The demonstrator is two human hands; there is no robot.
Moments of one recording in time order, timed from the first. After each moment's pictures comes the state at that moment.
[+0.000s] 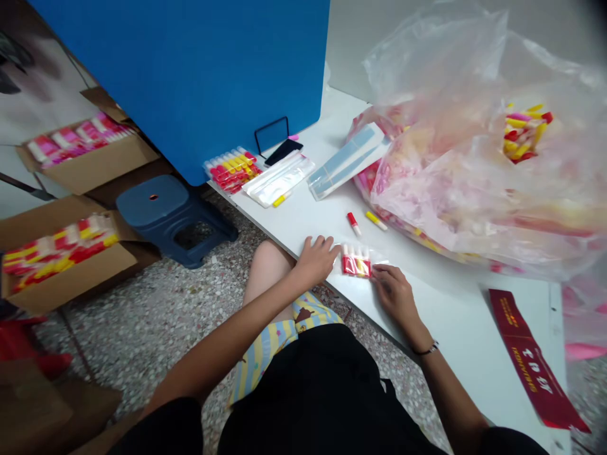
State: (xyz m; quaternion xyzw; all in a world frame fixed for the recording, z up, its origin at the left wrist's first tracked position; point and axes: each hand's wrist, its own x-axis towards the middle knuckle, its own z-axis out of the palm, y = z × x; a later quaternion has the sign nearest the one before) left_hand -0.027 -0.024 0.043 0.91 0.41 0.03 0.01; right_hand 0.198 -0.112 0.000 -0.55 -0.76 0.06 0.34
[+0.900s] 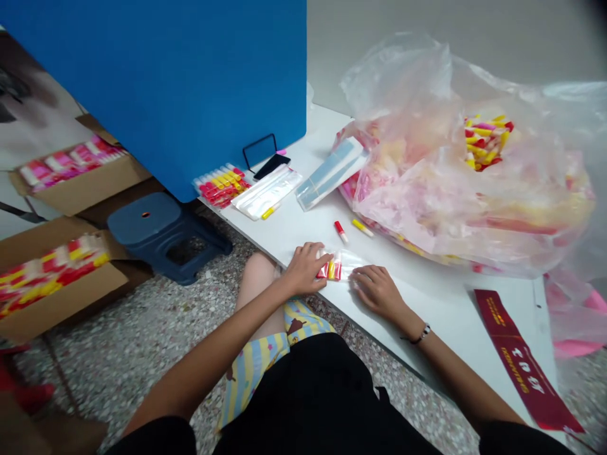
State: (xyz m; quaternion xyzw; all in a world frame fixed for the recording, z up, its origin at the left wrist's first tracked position) left_hand -0.038 -0.011 0.037 0.92 0.36 0.10 0.09; right_hand 0.208 -0.091 0.019 -0.47 -0.86 0.01 0.22
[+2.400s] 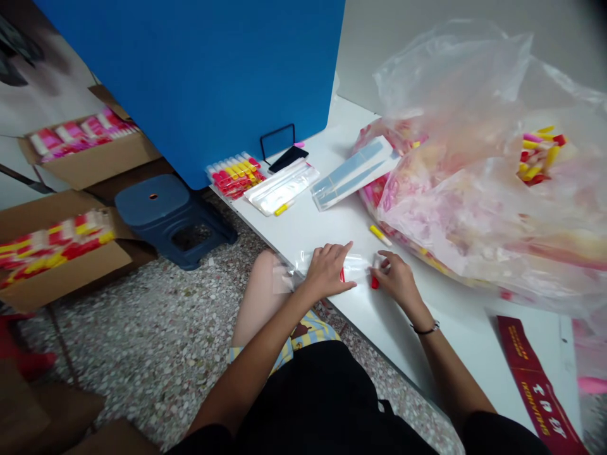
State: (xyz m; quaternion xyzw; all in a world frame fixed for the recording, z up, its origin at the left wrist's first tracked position) left_hand -0.011 -0.011 0.034 0.86 0.45 0.18 0.18; right_hand 0.204 -0.033 0.026 -0.70 -0.60 0.22 0.32
